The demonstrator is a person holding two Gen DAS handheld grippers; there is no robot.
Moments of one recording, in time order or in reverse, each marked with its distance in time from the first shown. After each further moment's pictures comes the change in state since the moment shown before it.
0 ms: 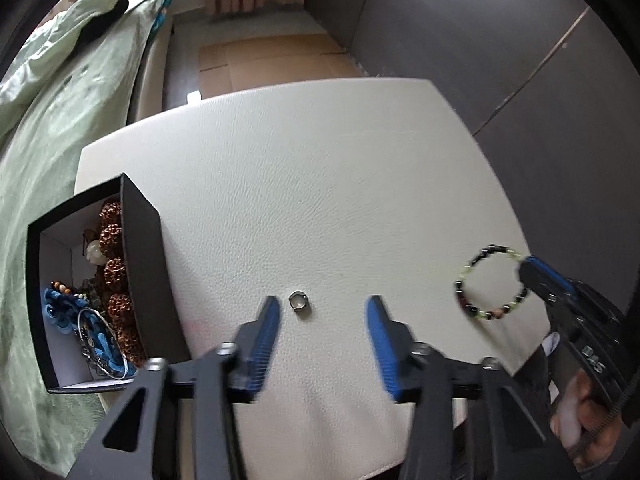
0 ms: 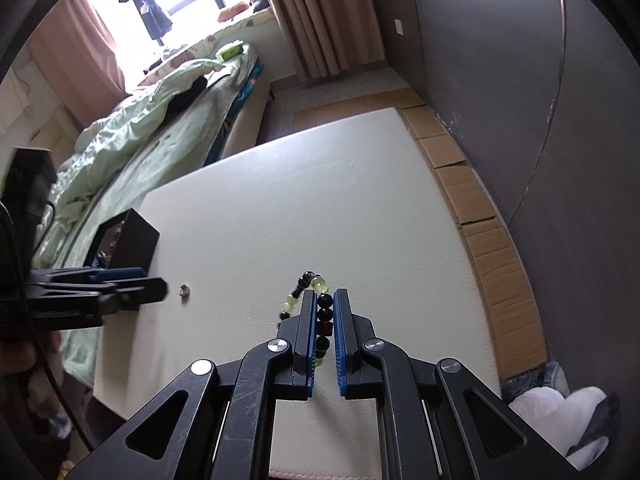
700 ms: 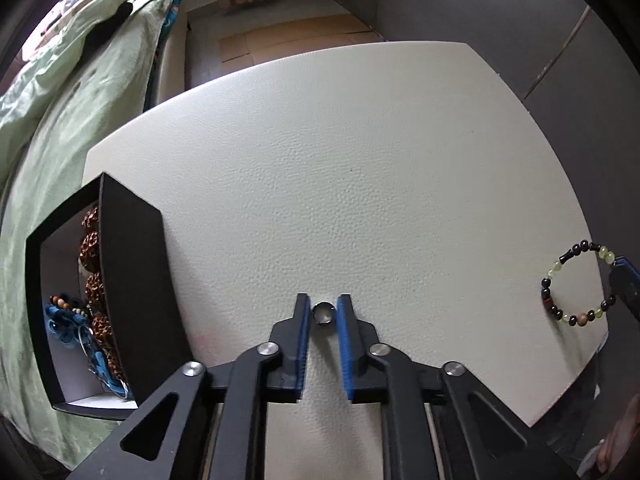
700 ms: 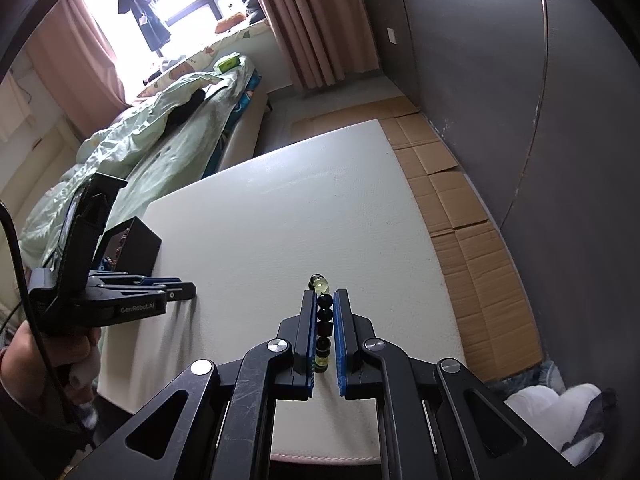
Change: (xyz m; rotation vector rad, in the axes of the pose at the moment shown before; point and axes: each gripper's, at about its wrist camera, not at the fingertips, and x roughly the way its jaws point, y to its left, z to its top) left arm 0.034 -0.003 0.003 0.020 0.054 0.150; right arm -0.019 -0.014 -0.003 0.012 -0.029 0.001
